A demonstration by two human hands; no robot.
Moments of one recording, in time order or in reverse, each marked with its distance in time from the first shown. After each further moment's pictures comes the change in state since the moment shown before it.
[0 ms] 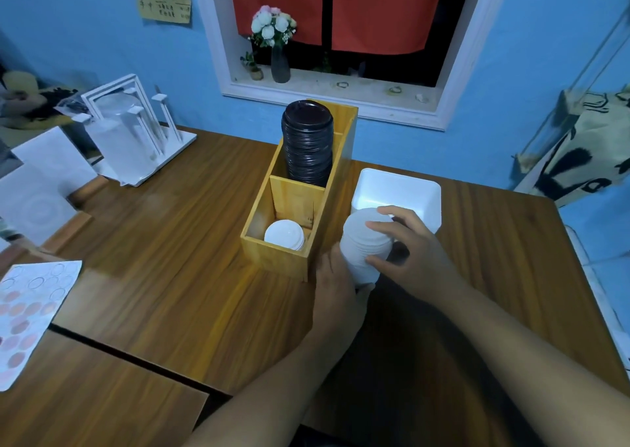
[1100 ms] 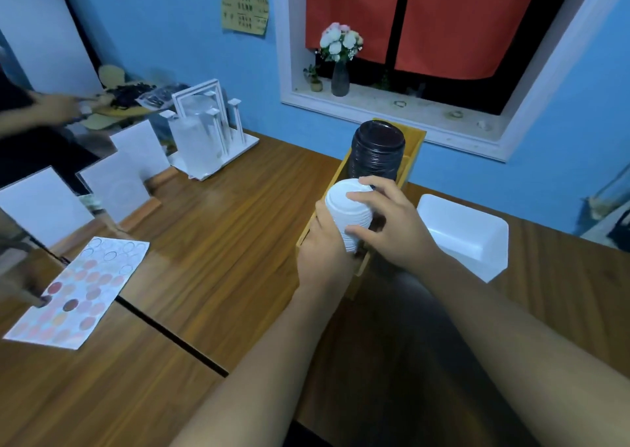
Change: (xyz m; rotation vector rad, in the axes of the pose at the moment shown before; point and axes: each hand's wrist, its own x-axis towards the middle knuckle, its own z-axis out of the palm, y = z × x) left_hand 0.074 -0.004 -0.122 0.196 0.206 -0.201; right_hand 0.117 -0.065 0.061 0.056 -0.083 -0.223
